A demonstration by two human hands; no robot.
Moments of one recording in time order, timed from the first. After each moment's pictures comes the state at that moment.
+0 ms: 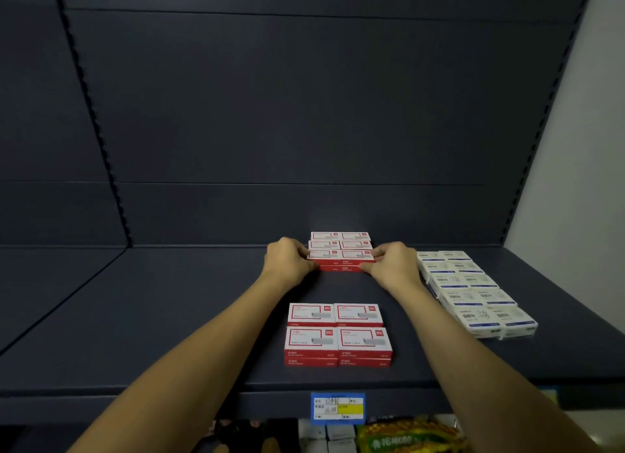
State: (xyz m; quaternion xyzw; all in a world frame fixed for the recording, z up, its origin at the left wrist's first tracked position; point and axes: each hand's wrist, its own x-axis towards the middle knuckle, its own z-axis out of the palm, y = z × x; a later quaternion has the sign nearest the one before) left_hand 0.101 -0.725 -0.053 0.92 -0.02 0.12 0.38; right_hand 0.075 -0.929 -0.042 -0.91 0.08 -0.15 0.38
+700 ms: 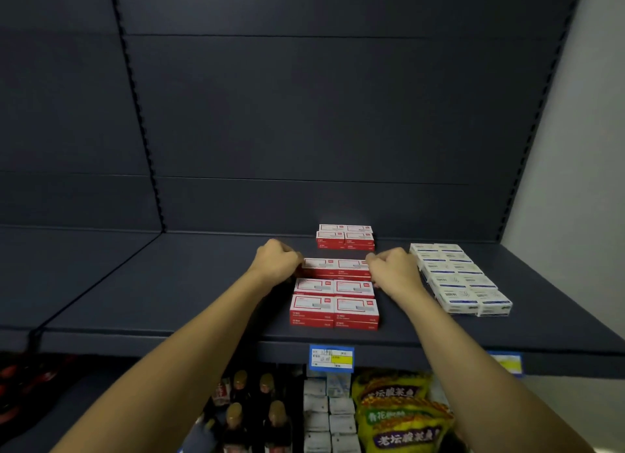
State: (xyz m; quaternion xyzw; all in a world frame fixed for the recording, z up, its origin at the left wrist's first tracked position) left_hand 0.016 -0.701 -0.039 0.88 0.06 0.07 0.46; right_hand 0.003 -0.928 -0.040 -0.89 0.04 -0.14 0.43
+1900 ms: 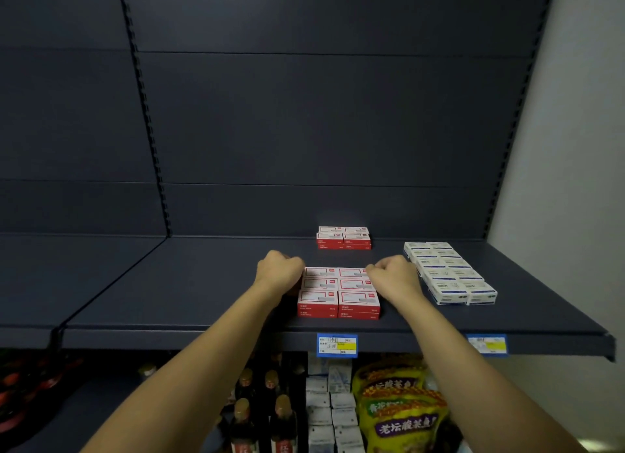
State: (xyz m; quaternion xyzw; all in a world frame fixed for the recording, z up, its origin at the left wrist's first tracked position) left_hand -0.029 -0.711 -0.037 0.85 0.12 0.07 0.50; right_hand -0.030 -0.923 -0.044 -0.90 0.08 -0.13 0.42
